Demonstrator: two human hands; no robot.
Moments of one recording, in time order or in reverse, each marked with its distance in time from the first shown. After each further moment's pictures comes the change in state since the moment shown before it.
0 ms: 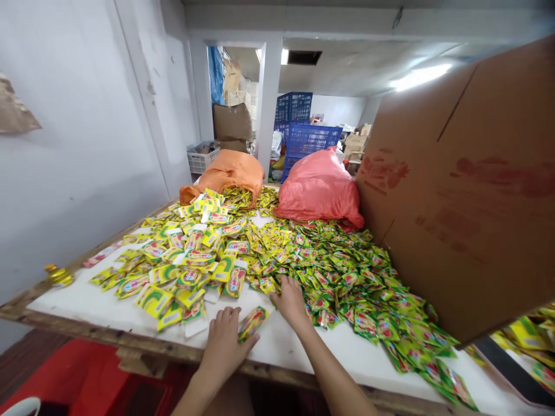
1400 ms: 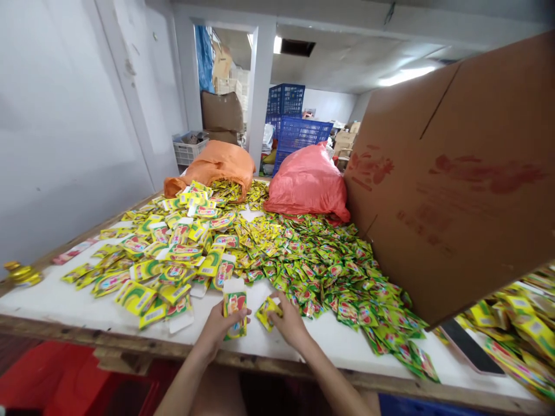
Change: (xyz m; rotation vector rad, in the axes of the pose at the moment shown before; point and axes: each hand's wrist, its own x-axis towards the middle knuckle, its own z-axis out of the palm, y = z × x) left_hand 0.024 0.015 0.005 -1.394 -0.150 -0.394; right_hand -0.054 0.019 -0.024 0.251 -0.164 0.067
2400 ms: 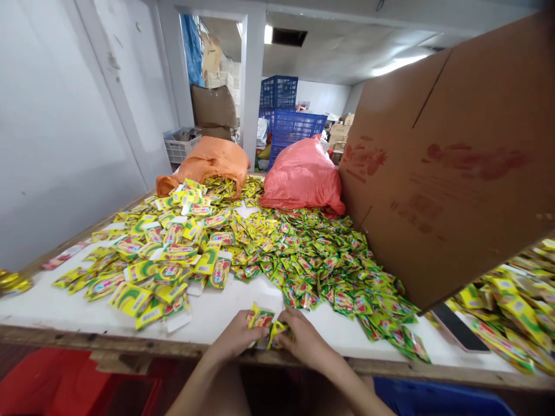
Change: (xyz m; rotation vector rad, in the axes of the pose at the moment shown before) left_hand 0.001 -0.022 0.027 0.323 -0.428 0.023; right_hand -0.044 0.001 -0.033 -0.135 -0.261 -0.074
